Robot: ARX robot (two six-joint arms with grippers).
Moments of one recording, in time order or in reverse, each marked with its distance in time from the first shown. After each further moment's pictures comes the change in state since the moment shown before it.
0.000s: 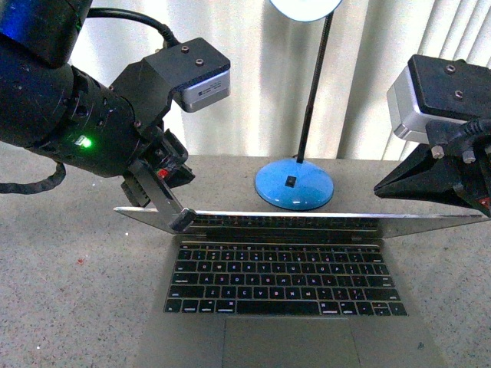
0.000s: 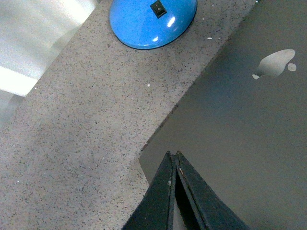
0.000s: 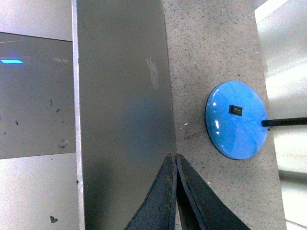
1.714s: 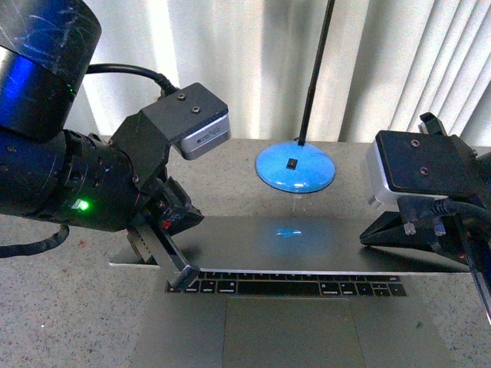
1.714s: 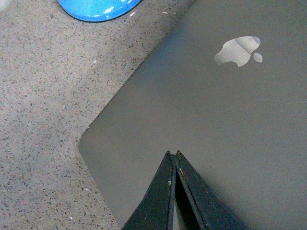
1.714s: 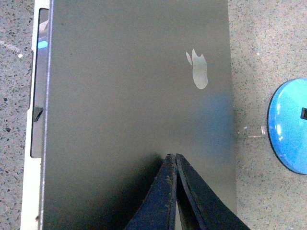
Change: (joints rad) left arm -0.019 0.027 -0.170 0.150 0.092 -0.080; right arm 0.044 0.078 -0.089 0.040 0.028 -0.040
